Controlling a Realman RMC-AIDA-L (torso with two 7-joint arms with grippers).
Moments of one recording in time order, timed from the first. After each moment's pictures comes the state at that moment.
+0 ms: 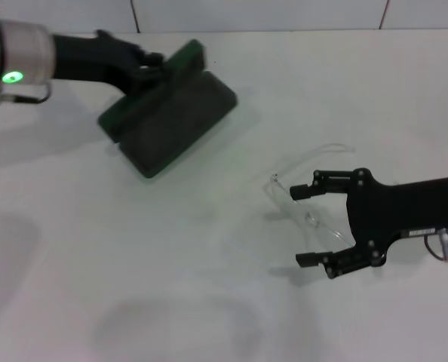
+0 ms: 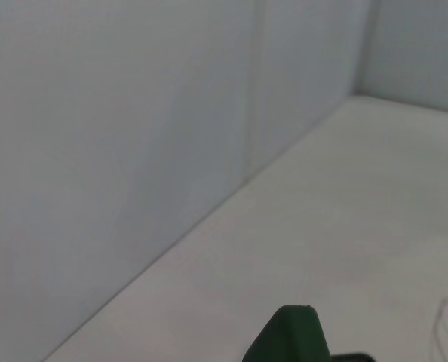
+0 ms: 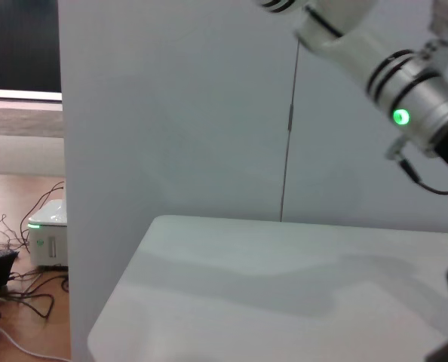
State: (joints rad) left arm -1.09 -2.05 2.85 -0.69 -0.13 1.46 -1.28; right arm 0.59 1.90 -1.54 -0.48 -1.30 -1.53 0.90
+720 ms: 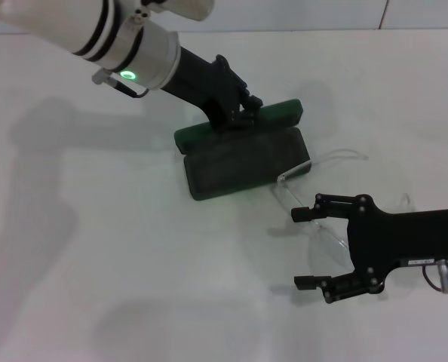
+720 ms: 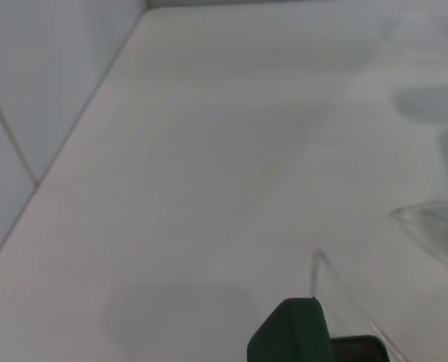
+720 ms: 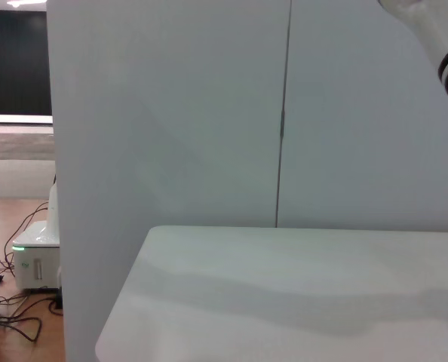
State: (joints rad) left arm -1.33 -2.09 2.85 -0.42 0.22 1.30 -1.20; right arm 0.51 1.94 -1.52 -0.47 -1.30 -1.53 0.85
